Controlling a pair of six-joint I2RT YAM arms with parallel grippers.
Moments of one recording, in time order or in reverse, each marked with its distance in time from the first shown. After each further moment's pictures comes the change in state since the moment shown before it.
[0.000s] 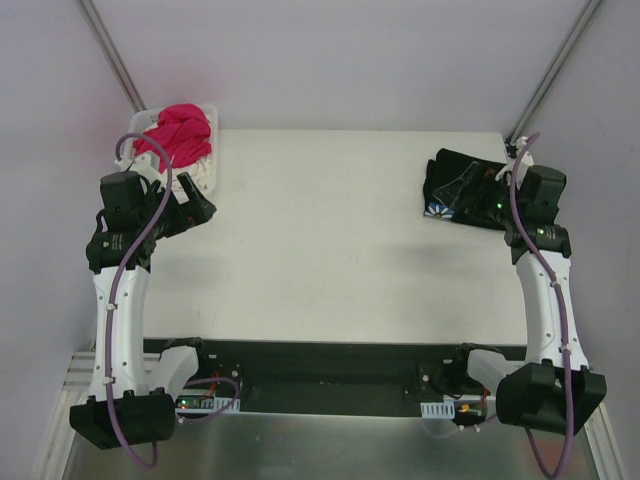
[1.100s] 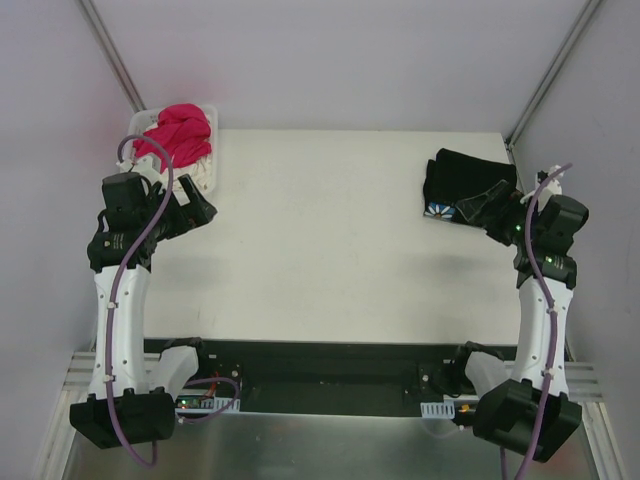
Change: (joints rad) left arm 0.000 0.004 -0.016 -0.007 -0.001 0.000; right arm -0.198 -0.153 -0.193 0.057 -0.024 0.093
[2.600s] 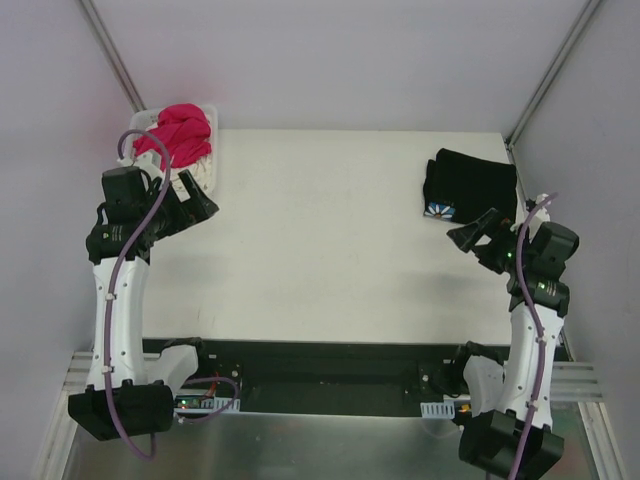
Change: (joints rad) left arm 0.000 0.056 0.064 -0.031 0.026 -0.029; right arm -0.026 -0.183 -0.116 -0.172 -0.027 -0.049
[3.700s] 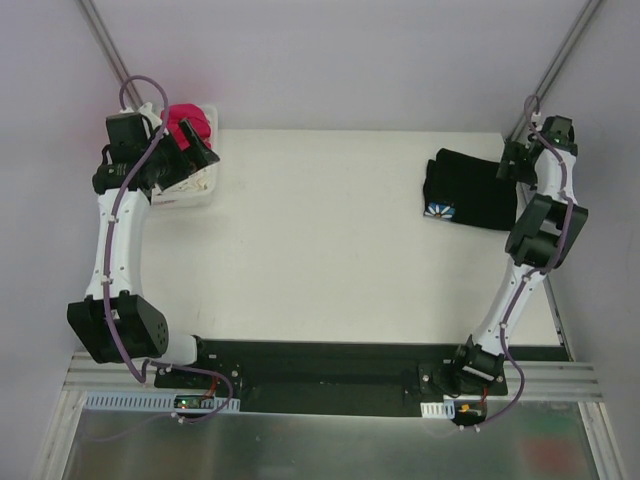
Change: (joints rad) left arm 0.000 0.384 0.266 0.155 0.051 -0.063; right arm -0.010 1.607 1.405 -0.199 0.569 -0.492
